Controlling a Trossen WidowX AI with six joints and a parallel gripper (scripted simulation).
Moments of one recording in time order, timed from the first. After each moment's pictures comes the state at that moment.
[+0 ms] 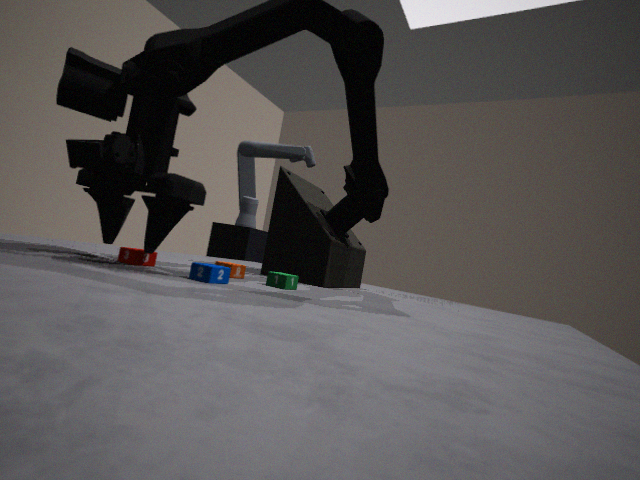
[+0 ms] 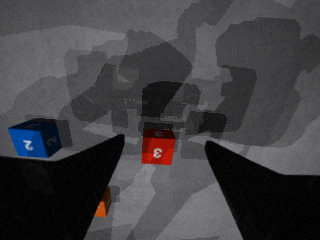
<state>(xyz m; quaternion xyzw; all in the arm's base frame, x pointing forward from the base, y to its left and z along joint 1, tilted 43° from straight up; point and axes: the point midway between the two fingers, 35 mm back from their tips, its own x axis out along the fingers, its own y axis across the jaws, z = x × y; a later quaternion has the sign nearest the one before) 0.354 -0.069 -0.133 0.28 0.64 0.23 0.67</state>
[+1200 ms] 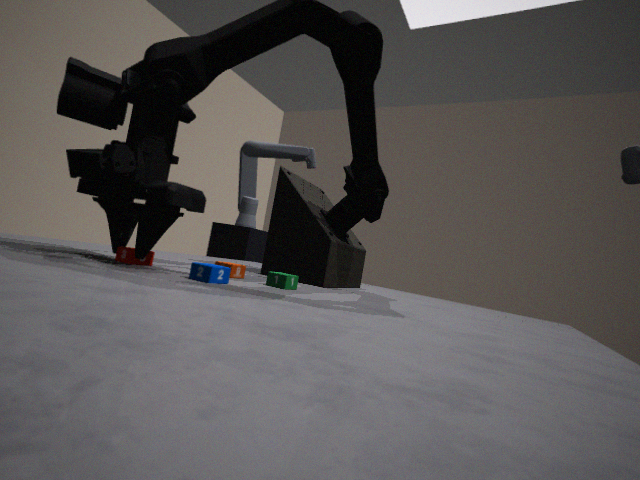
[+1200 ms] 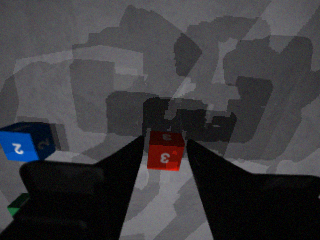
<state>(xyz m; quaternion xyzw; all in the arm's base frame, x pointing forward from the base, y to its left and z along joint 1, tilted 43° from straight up) 0.352 -0.061 -0.140 0.28 0.65 0.23 0.67</state>
